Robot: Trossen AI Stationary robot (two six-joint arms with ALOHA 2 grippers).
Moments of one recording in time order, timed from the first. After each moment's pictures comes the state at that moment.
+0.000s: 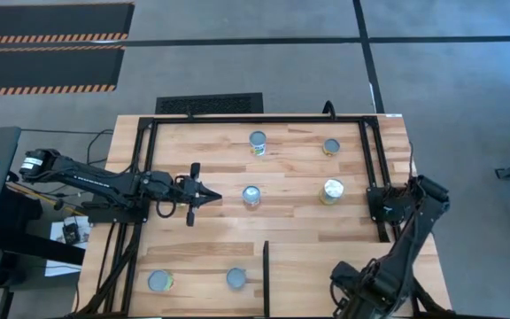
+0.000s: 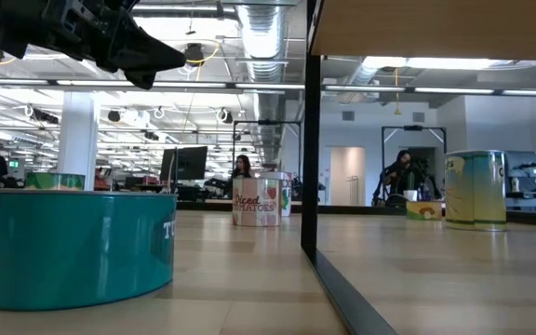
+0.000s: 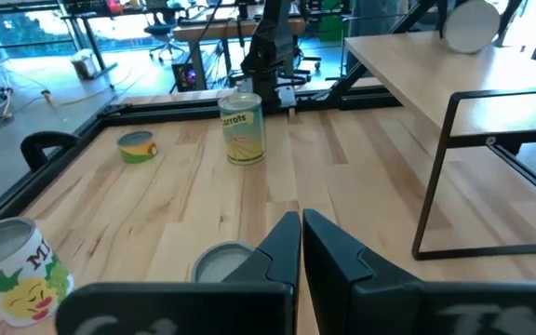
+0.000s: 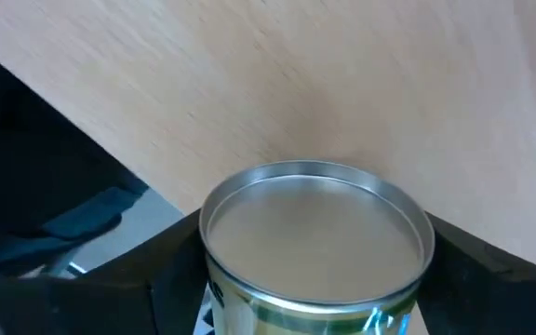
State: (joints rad) left arm -0.12 0.92 0.36 0.35 -0.11 0.04; right arm 0.91 1.84 1.79 -1.41 -0.10 1.65
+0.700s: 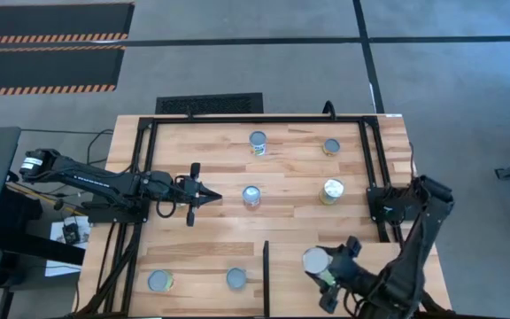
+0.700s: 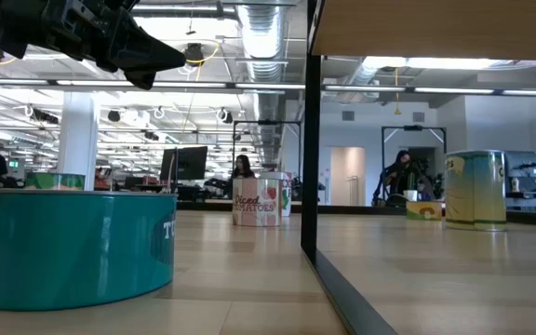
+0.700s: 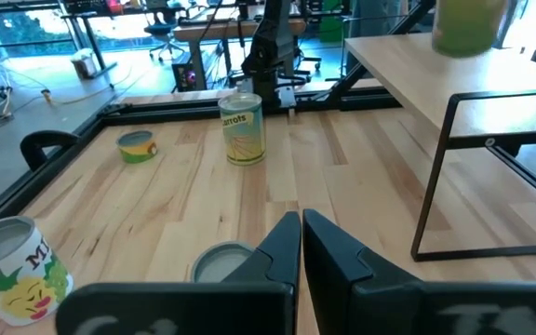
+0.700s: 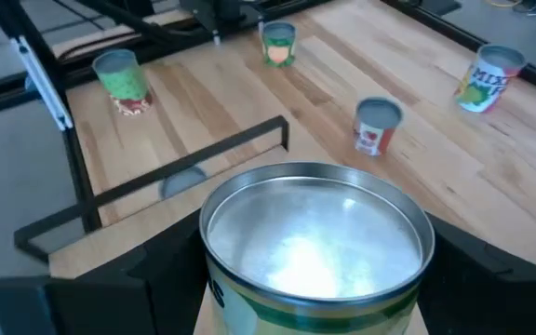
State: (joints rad) left arm -0.12 0.92 0.36 0.36 -0.11 0.03; right arm 0.98 1.83 1.77 -1.32 1.02 1.43
